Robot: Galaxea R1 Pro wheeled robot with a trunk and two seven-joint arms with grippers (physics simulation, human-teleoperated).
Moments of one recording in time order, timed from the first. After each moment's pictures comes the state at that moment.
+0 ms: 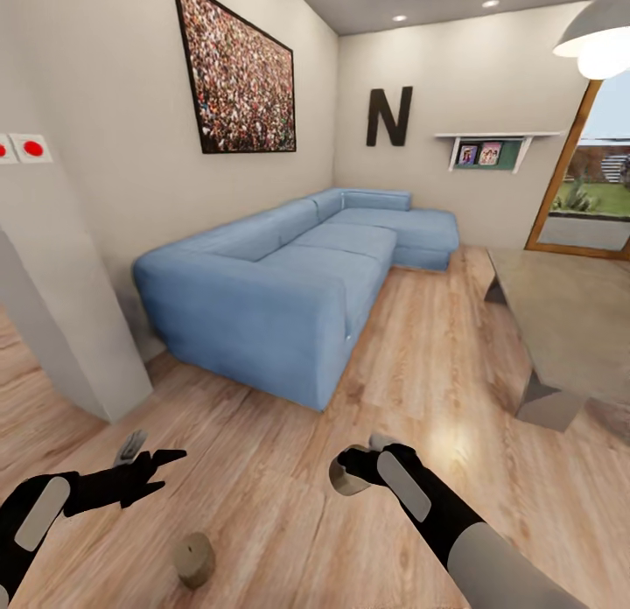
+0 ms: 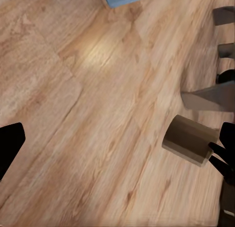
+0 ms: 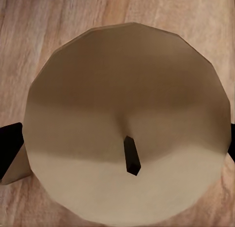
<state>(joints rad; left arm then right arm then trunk) -0.49 0.37 0.19 -0.80 0.69 0.98 -0.54 -0.65 0.02 0.50 -0.77 -0.95 0.53 -0.42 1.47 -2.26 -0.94</state>
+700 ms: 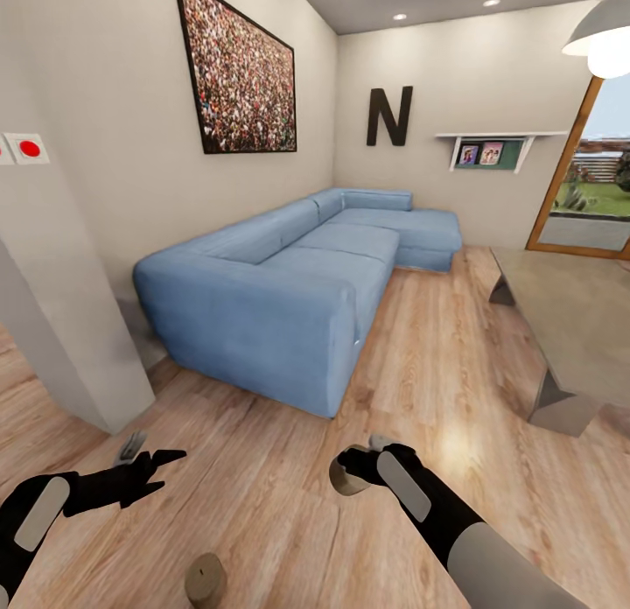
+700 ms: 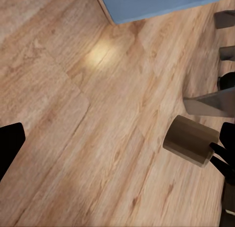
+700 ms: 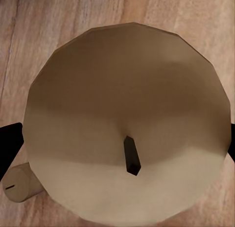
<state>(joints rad) -0.49 0.37 0.19 -0.80 0.68 0.98 -0.53 -0.65 0.02 0.50 -0.77 -0.95 0.53 -0.42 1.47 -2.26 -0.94</state>
